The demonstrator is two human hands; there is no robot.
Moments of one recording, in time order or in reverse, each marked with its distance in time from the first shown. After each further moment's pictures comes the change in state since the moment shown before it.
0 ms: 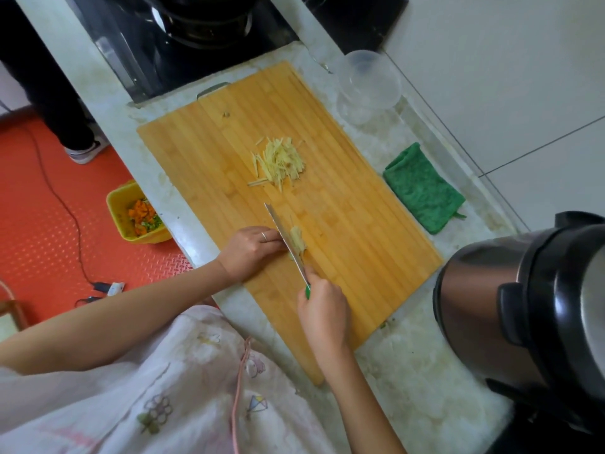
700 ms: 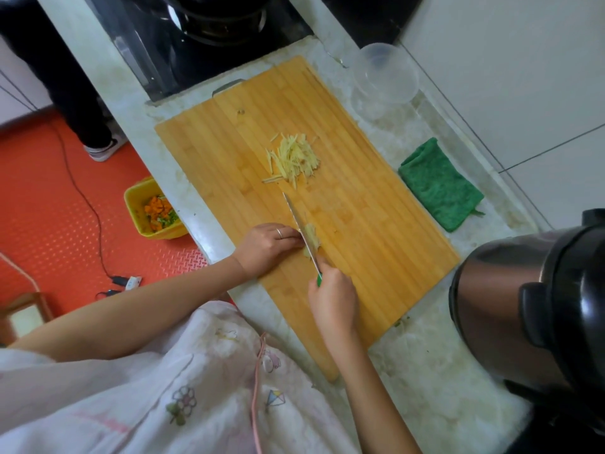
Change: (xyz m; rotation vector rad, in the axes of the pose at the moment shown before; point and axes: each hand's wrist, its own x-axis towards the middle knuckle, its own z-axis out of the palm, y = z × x) left_hand -0.002 -0.001 0.000 -0.013 -0.006 -0.003; right_hand 0.013 -0.008 0.008 0.055 0.009 0.040
